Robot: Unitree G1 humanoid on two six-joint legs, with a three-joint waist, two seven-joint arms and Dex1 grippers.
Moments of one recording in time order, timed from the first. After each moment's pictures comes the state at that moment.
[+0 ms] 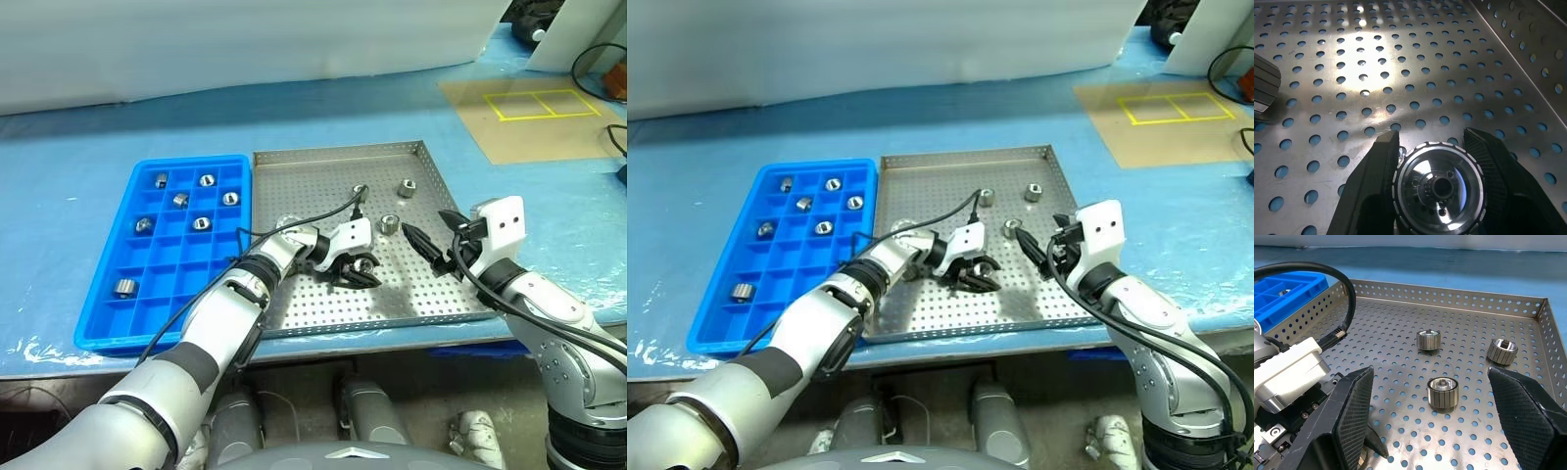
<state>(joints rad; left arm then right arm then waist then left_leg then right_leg) -1.05 -0.05 -0.26 1.26 0.15 -0.28 -1.20 -0.06 -0.47 -0.25 -0.68 0.50 0.84 0.31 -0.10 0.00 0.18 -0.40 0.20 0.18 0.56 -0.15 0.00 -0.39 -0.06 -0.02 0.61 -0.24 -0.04</state>
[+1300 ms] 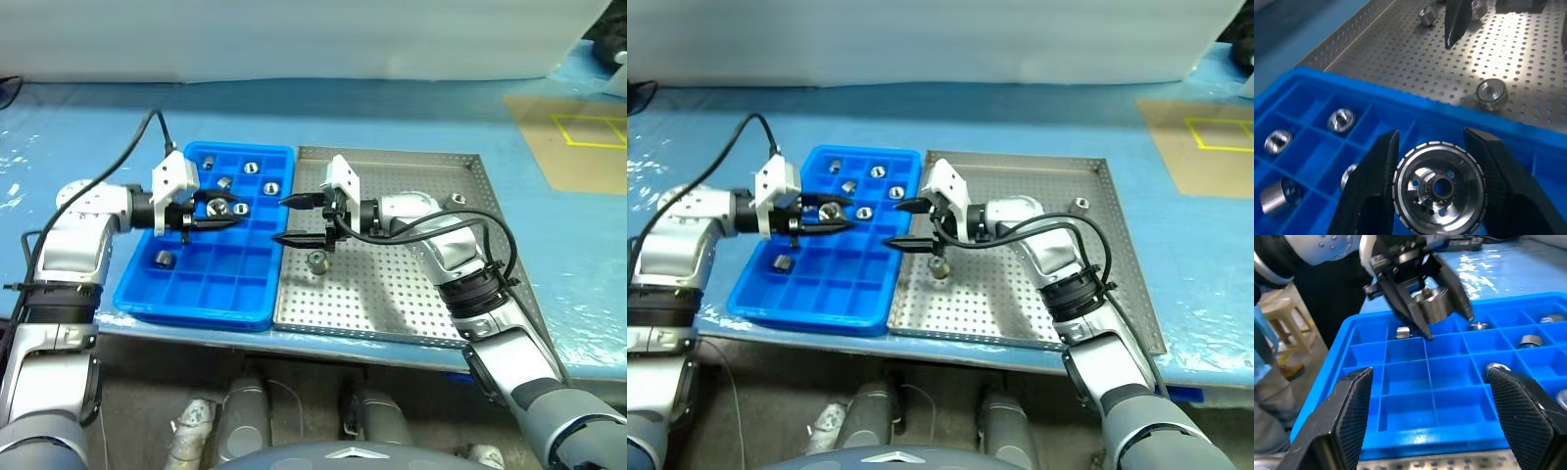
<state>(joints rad) -0.52 0.70 0.09 0.17 -0.22 0.26 -1.27 -0.77 -0.31 0.32 0.13 0.37 0.47 1.03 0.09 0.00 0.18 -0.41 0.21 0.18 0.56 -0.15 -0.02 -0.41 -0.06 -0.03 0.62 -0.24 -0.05</state>
